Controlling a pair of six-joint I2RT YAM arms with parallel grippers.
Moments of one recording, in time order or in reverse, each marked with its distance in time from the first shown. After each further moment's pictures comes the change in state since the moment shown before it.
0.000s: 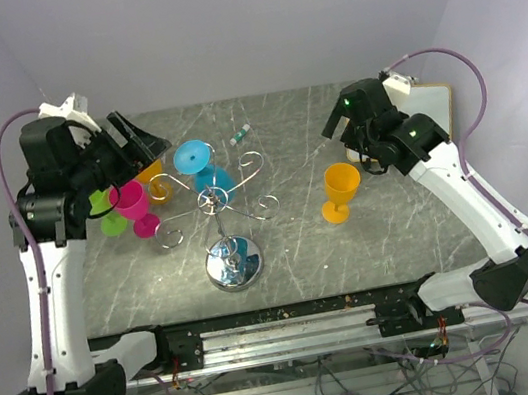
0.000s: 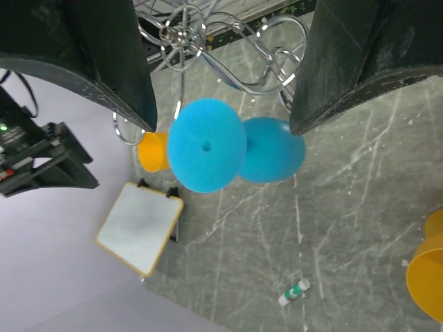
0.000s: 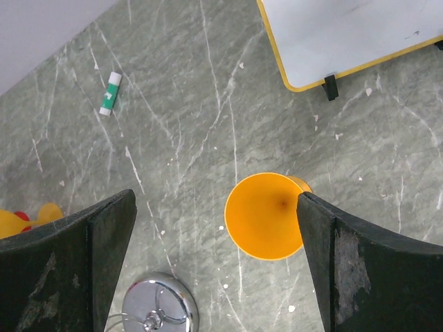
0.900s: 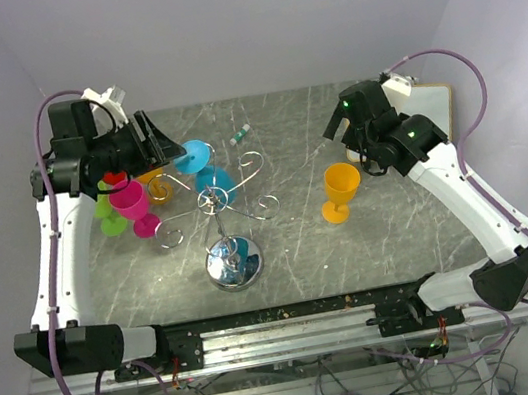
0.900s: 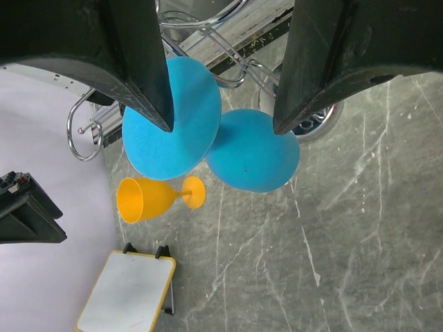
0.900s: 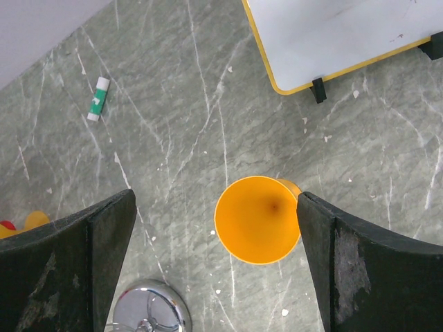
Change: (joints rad) left arm -0.002 0.229 0.030 -0.042 0.200 0.215; right arm 0.000 0.000 -0.015 -0.004 0.032 -0.001
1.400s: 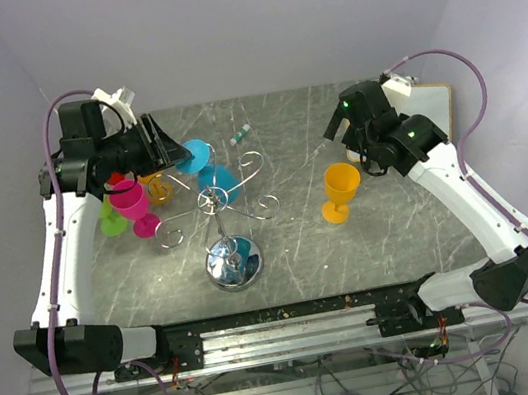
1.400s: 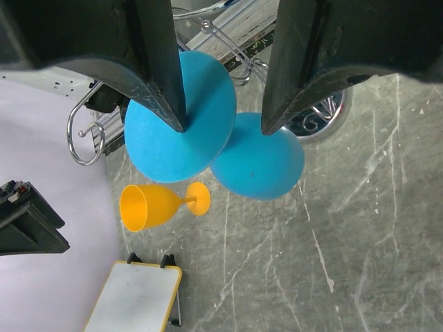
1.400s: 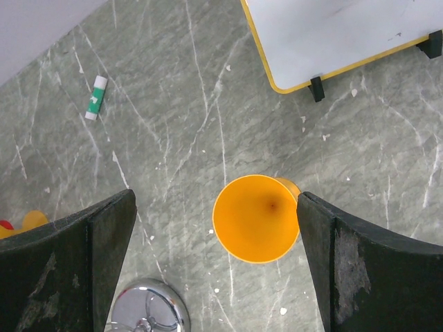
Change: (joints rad) left arm -0.040 0.003 -0.028 0.029 0.001 -0.005; right arm 0.000 0.000 0.000 -0.004 0.000 0.001
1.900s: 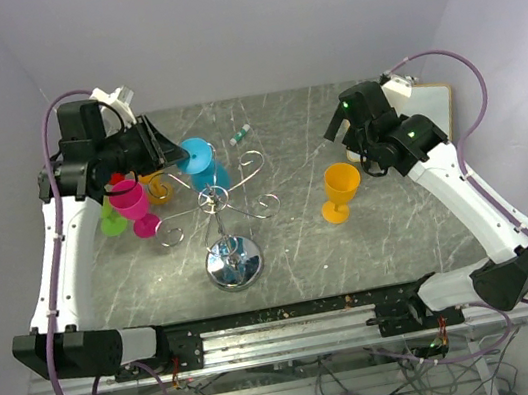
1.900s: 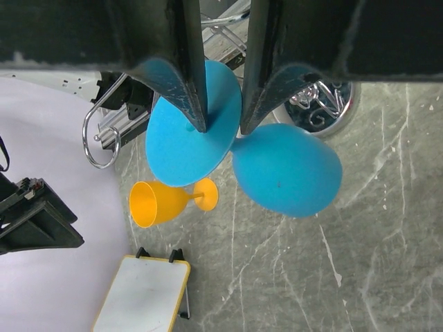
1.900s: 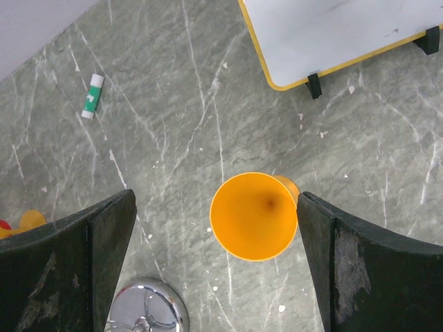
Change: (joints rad) left arm -0.015 -0.017 -0.005 0.022 -0.004 -0.021; right arm 0.000 0.000 0.000 -0.014 0.000 0.007
